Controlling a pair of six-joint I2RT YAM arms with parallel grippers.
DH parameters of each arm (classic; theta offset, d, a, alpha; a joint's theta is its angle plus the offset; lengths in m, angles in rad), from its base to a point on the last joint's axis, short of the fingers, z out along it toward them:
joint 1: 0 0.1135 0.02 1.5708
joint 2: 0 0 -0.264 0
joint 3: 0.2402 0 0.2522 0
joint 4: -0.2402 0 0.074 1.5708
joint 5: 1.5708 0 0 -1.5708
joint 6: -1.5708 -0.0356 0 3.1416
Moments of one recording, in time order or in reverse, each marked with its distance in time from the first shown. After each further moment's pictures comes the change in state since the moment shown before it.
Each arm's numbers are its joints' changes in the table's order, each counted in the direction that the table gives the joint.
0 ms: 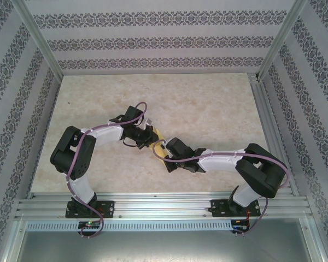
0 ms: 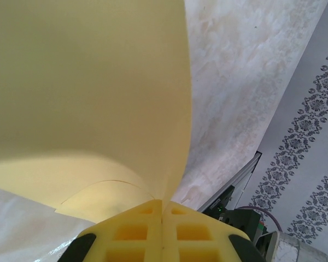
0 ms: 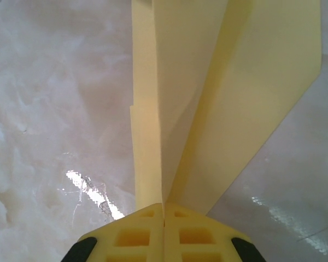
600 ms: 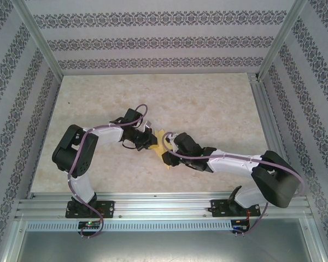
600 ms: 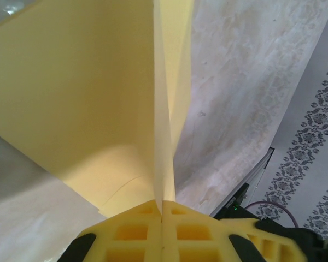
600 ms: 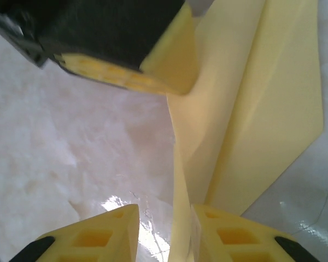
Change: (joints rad) left arm 0.013 -0.035 -0.035 0.037 0.006 -0.080; right arm -0.095 0.162 -0.048 0.052 -0.152 -0.118
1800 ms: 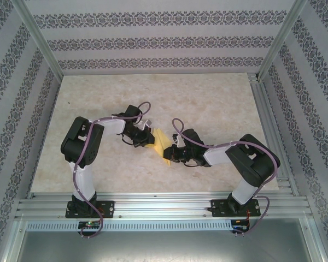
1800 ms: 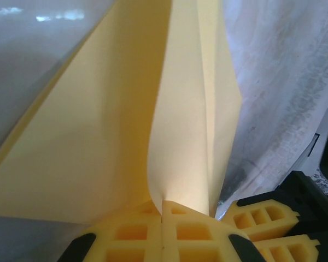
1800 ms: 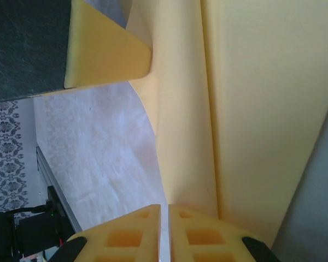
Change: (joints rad) left arm 0.058 -0.150 0.161 -0.206 -0.005 -0.293; right arm -0.161 -0.285 -0.057 0.387 -0.405 -0.460
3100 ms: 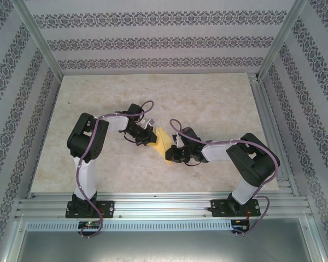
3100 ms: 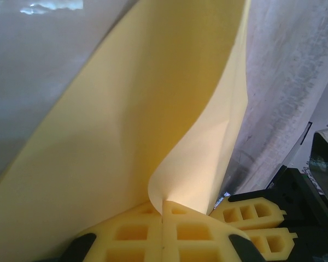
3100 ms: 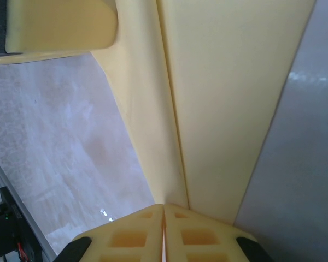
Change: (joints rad) left arm 0.007 -0.103 0.090 -0.042 0.062 -0.057; right arm 0.002 -0.004 0.090 -0.284 0.065 0.114
